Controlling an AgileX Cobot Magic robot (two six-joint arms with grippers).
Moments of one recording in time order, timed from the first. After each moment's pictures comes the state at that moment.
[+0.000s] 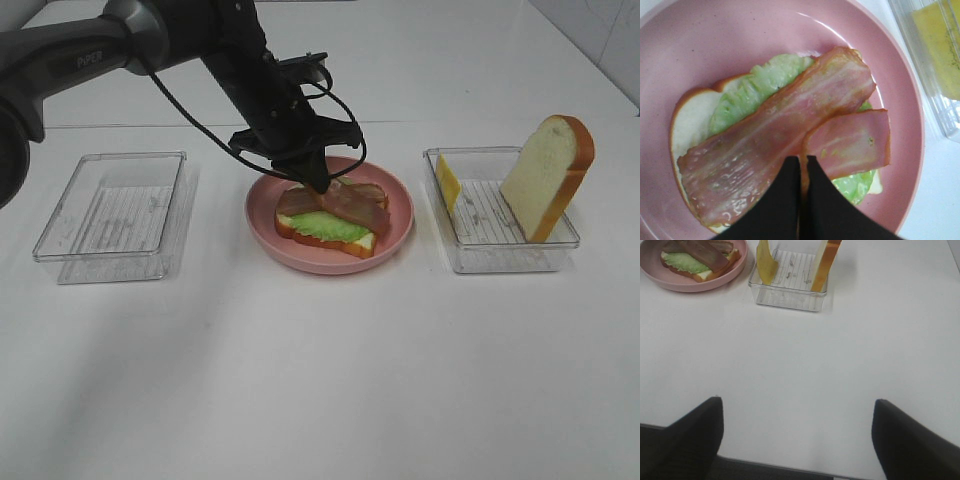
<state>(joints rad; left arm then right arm) -0.47 2.55 -2.30 -0.41 1.07 0.06 0.05 0.00 -0.46 0.02 1.10 -0.03</state>
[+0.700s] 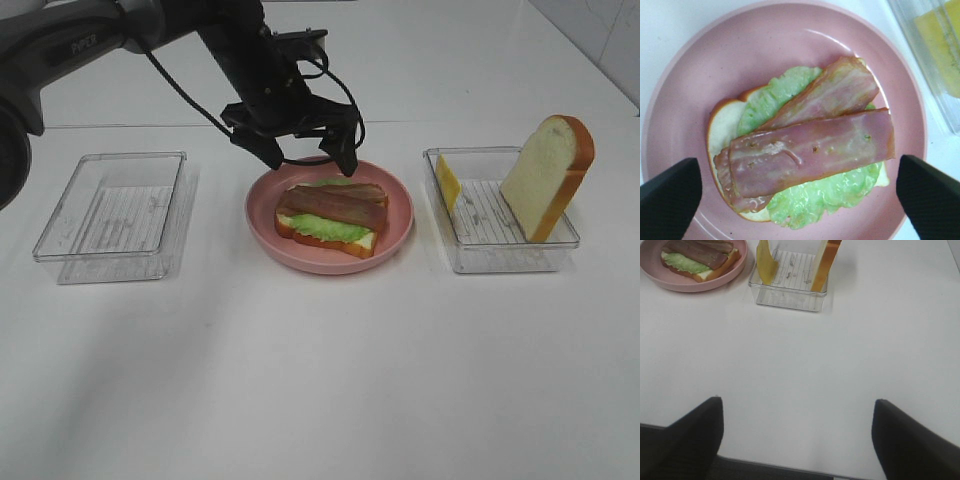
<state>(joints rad) -0.47 2.56 -2.42 -0.32 1.15 0.06 0.05 0.00 -0.46 0.02 1.10 -0.03</state>
